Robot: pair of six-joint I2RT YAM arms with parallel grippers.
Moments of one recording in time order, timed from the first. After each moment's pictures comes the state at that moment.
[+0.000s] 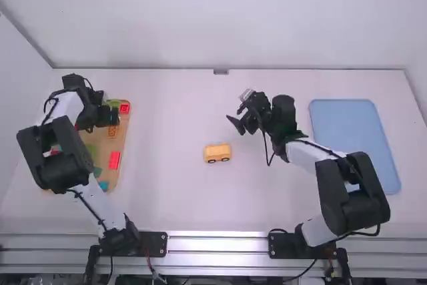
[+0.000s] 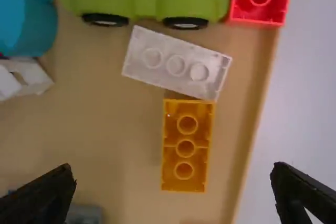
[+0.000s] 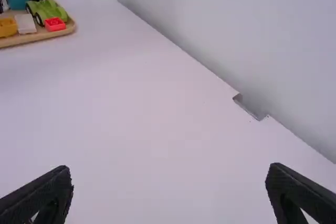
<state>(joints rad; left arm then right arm) 0.47 1.97 1.44 -0.74 0.07 0.28 0.27 1.65 0.73 0.52 -0.53 -0.39</state>
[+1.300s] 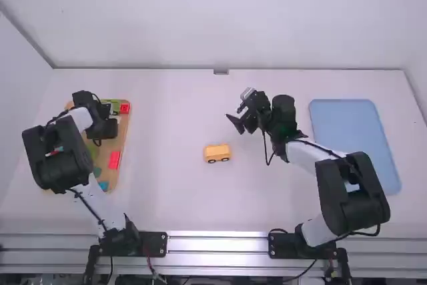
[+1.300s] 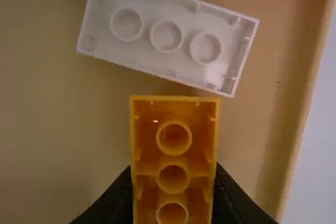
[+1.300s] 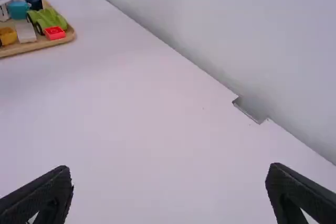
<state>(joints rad) 0.47 1.97 1.20 -0.50 0.08 0.28 0.27 1.65 0.73 0.54 -0.53 -0.35</state>
